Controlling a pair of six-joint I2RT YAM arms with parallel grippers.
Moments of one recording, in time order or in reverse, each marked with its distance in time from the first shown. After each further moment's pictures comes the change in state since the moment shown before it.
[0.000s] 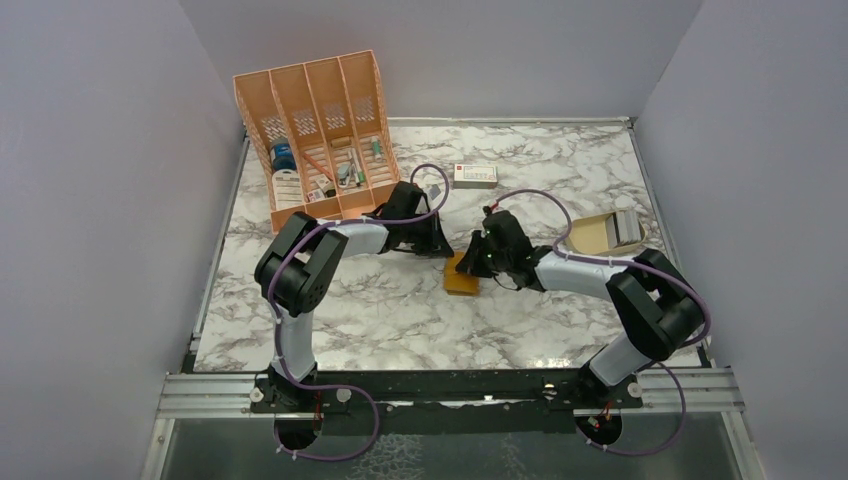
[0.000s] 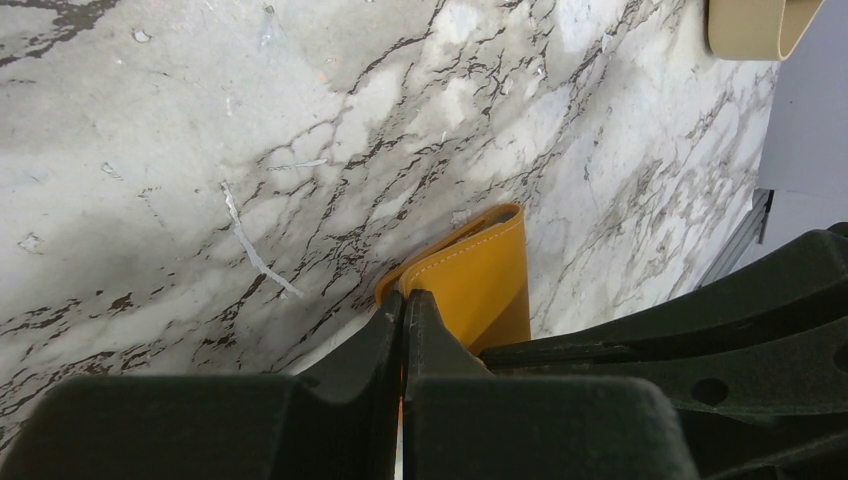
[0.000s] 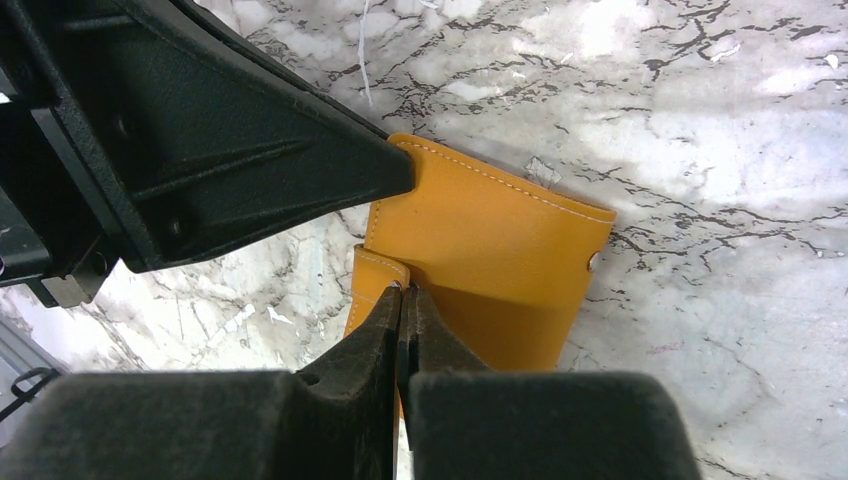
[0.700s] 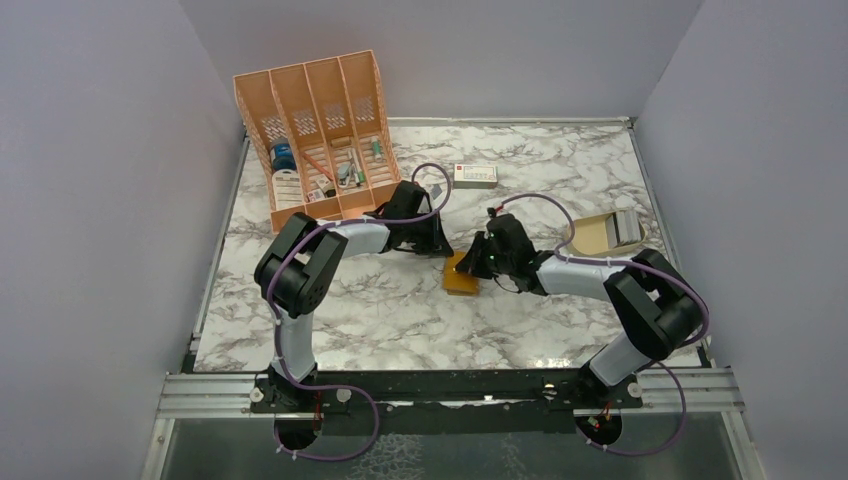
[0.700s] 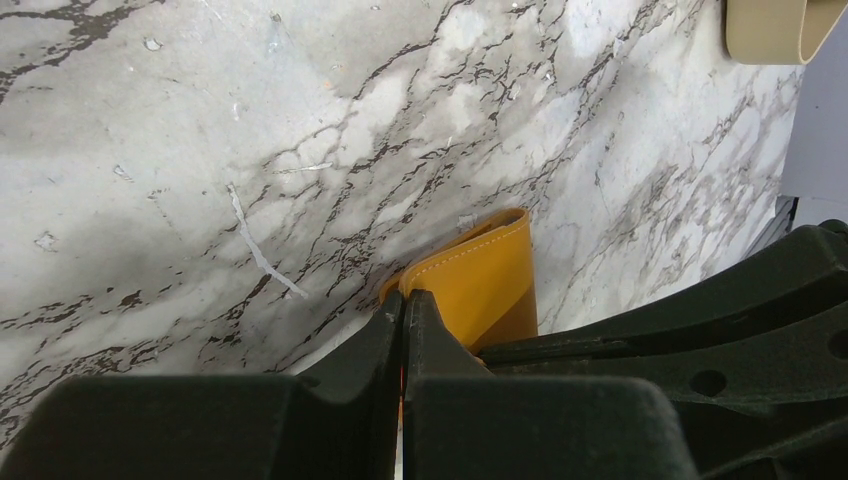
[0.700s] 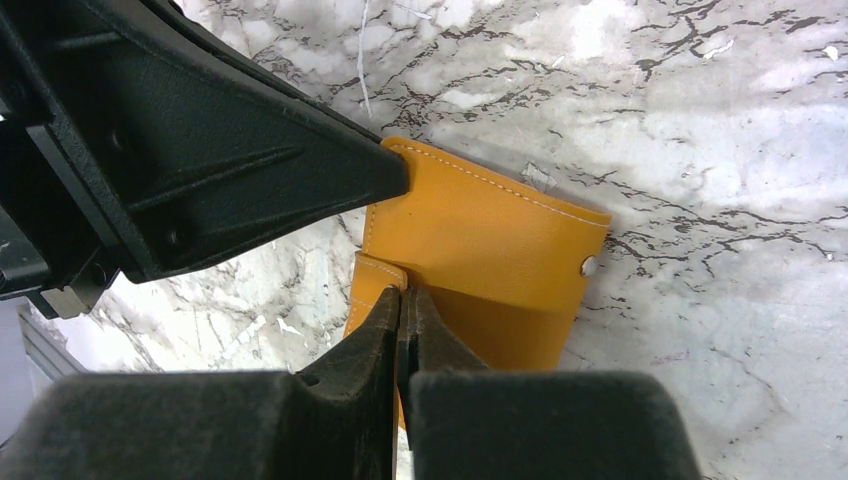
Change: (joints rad) left arm -0.006 -0.006 0.016 -0.035 -0.042 0.020; right arm -0.015 0.009 -0.058 0.100 -0.006 0.042
